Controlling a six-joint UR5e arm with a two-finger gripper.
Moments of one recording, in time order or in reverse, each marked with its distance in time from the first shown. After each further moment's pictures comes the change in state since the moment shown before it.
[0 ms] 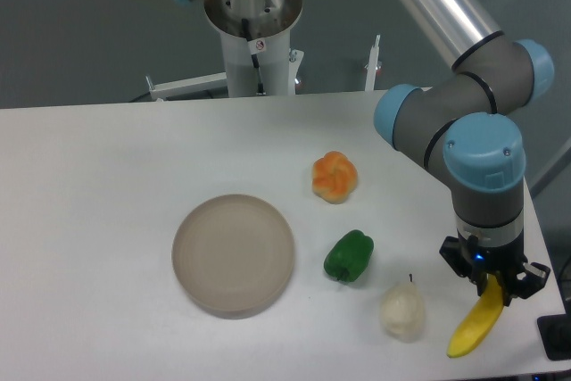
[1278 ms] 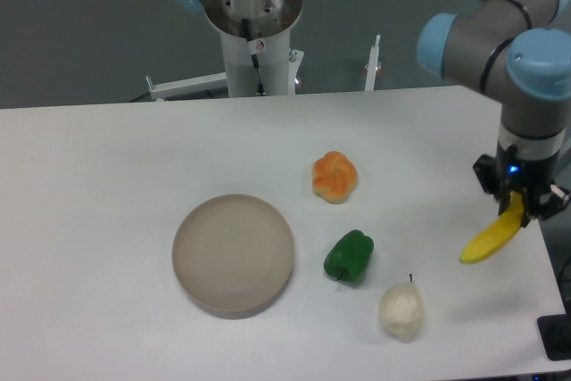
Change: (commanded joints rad) arm 0.268 0.193 -0.321 -0.015 -0.144 0.500
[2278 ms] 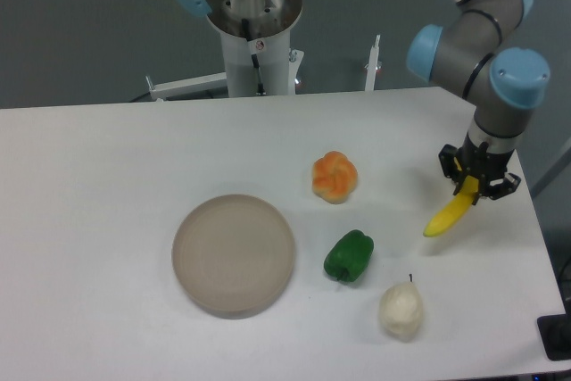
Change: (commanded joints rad) arm 0.015 -0.029 -0.268 0.129 -0.058 -0.241
